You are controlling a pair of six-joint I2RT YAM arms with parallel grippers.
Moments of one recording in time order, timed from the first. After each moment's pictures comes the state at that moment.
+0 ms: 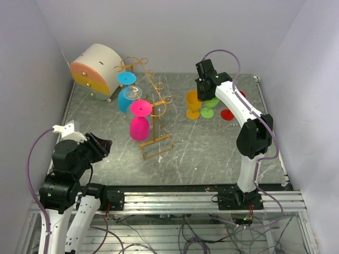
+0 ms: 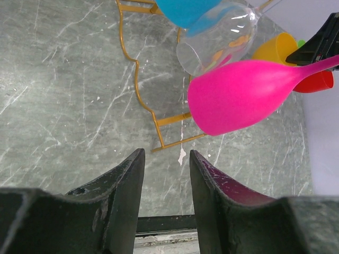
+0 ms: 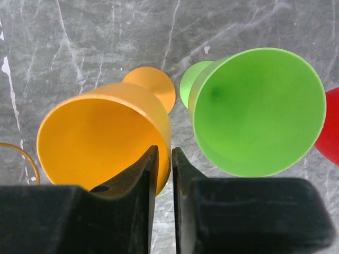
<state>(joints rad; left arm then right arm) -0.15 0.37 0.90 -0.91 0.05 -0.60 0.39 1.98 1.89 -0.89 0.23 0.25</state>
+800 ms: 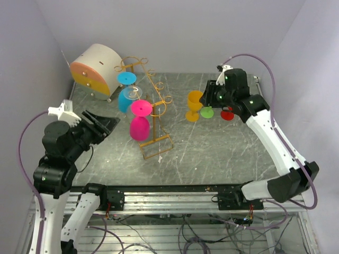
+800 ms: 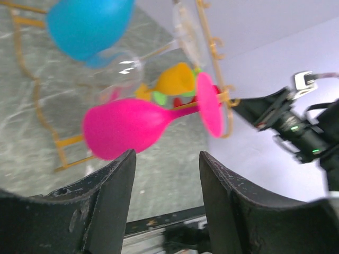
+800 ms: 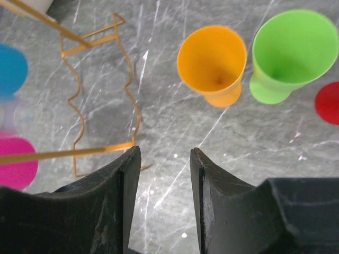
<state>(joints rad) -0.15 0.56 1.09 -0.79 0.20 -0.87 0.40 1.41 1.50 -0.69 -0.04 0.32</state>
